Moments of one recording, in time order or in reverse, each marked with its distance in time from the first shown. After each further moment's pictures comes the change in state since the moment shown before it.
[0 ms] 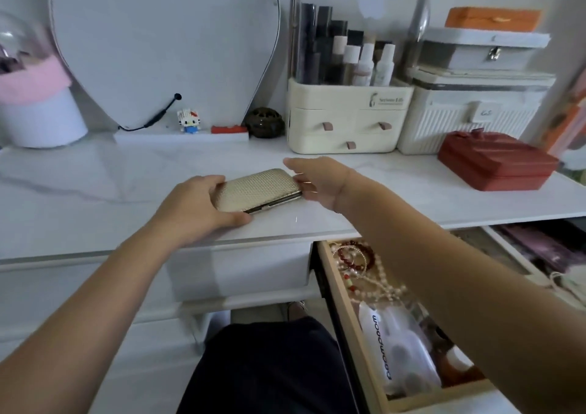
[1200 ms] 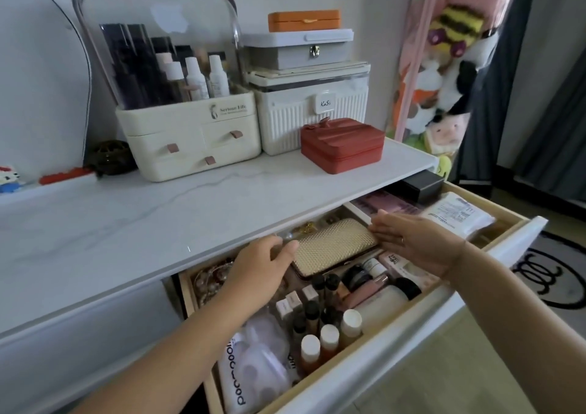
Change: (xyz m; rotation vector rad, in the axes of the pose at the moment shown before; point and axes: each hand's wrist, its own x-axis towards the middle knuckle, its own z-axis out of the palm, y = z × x) left_hand -0.050 0.206 0.166 -0.258 -0.392 0.306; right_hand -0.187 0.130 -0.257 0.260 0.451 0.031
